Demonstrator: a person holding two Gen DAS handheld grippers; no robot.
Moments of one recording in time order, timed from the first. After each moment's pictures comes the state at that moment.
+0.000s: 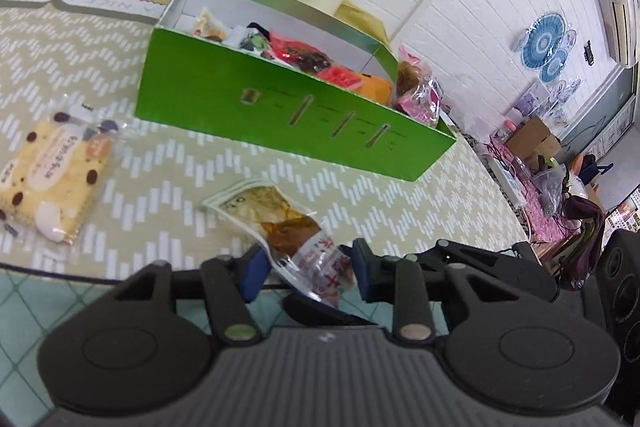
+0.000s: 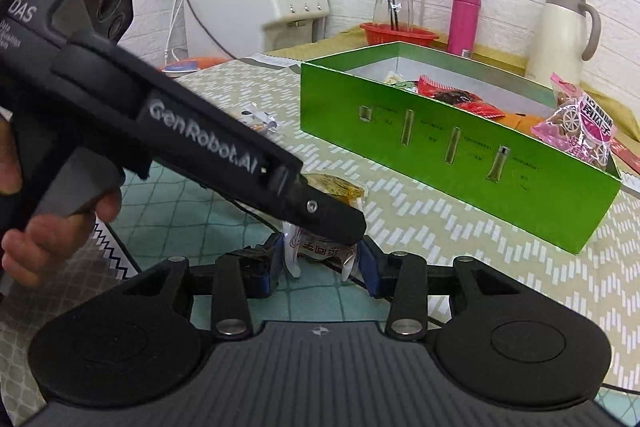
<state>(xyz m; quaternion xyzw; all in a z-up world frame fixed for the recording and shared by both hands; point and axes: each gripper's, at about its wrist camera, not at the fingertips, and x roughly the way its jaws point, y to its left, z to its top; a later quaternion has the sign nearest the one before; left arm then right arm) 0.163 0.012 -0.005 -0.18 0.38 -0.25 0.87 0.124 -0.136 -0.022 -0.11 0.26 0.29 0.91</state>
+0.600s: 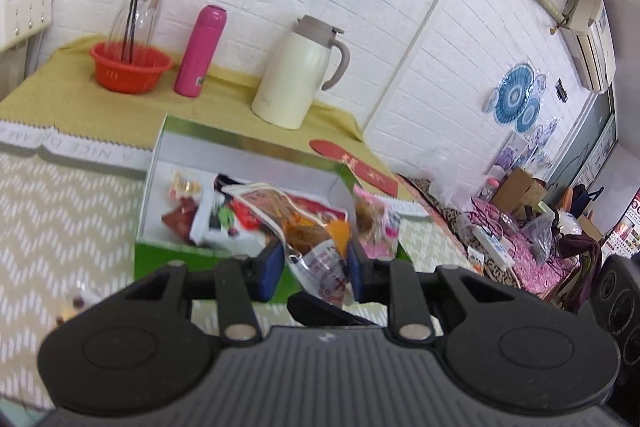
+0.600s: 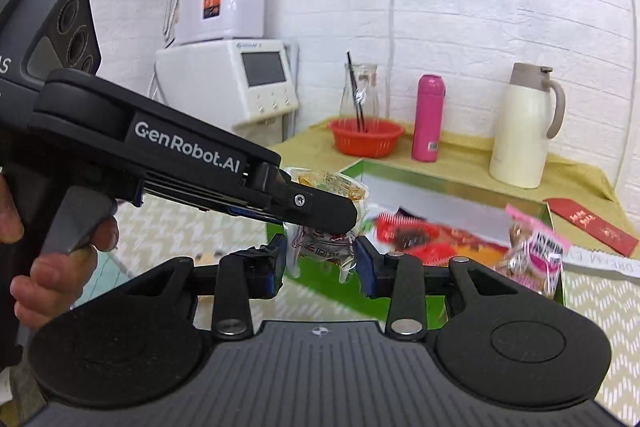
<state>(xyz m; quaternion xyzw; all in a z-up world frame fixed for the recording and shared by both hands) 0.189 0.026 0.088 -0.17 0.26 -0.26 0.91 0.150 -0.135 0.048 -0.06 0.15 0.26 0.95</state>
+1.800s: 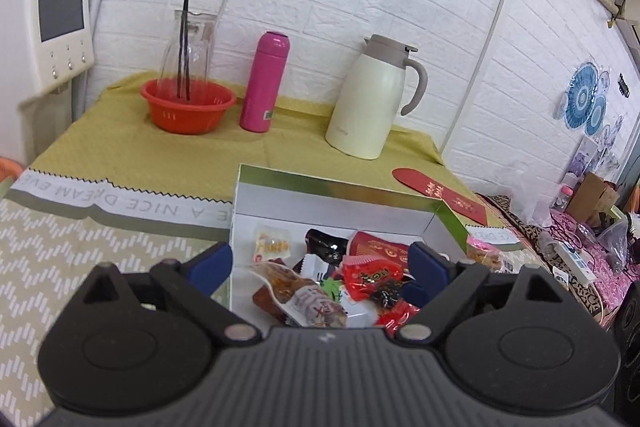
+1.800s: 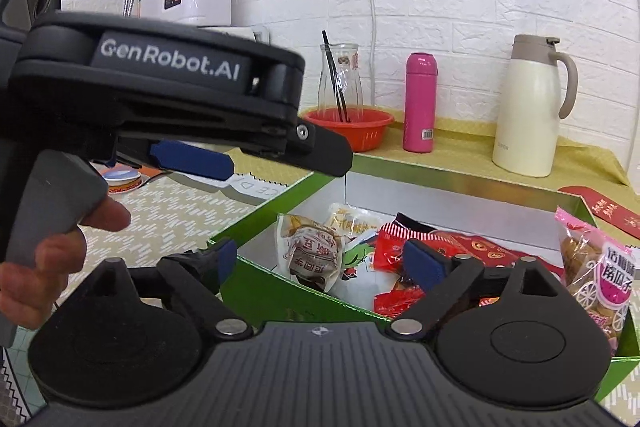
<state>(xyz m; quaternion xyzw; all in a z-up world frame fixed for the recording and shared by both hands) 0.243 0.043 0.083 -0.12 0.25 -0.16 0.95 0.210 -0.109 0.027 -0.04 0.16 0.24 0.96</state>
